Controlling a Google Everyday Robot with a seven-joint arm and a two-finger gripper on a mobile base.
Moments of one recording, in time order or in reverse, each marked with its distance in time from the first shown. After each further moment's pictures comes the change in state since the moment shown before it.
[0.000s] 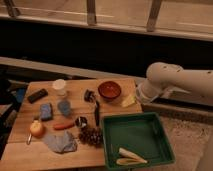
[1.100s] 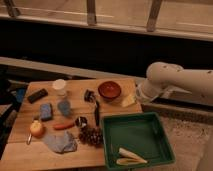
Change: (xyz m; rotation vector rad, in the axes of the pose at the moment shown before) arm -0.001 0.003 -0.002 -0.001 0.004 -0.024
